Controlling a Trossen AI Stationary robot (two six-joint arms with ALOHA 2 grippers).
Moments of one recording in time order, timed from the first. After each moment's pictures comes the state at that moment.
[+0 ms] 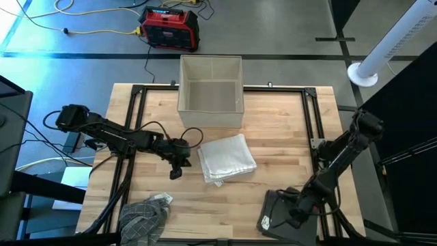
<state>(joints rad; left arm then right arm) -0.15 1.28 0.52 -0.10 0.08 -0.31 0.91 1.48 0.79 -0.54 -0.29 1.78</state>
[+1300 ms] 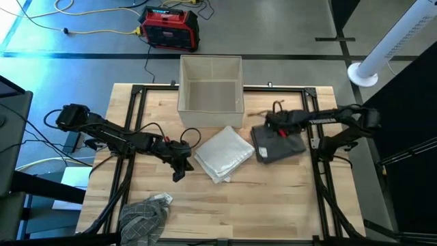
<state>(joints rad) -0.21 1.28 0.52 0.01 0.10 -0.59 -0.44 1.44 0.64 -0.65 0.32 0.96</state>
